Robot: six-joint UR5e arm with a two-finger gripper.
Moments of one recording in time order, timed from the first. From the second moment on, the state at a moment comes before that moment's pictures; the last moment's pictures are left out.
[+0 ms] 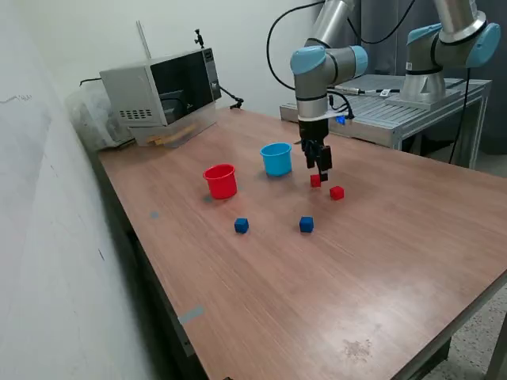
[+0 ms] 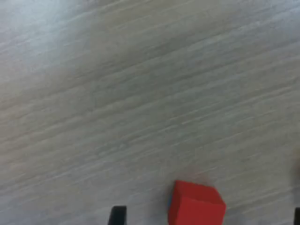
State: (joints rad) arm -0.07 -0.98 1.84 -2.45 -1.57 3.43
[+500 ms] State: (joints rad) arm -0.07 -0.98 1.84 -2.45 -1.57 3.43
